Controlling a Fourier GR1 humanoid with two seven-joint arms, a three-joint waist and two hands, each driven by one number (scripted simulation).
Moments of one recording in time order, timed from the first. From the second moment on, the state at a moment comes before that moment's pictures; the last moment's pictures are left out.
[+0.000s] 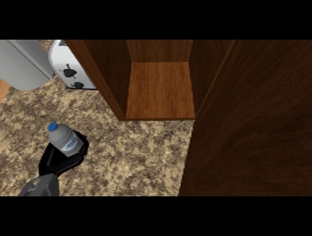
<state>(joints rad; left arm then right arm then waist) -0.33 0.19 0.31 -0.44 0.06 -0.43 -0.77 0.07 -0.23 0.36 -2.50 0.01 -0.20 0.46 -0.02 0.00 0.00</state>
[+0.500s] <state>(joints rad) -0.32 0.14 0.24 -0.52 0.01 -0.33 -0.88 0.15 -0.24 0.28 -2.50 0.00 -0.16 0.40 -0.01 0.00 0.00</state>
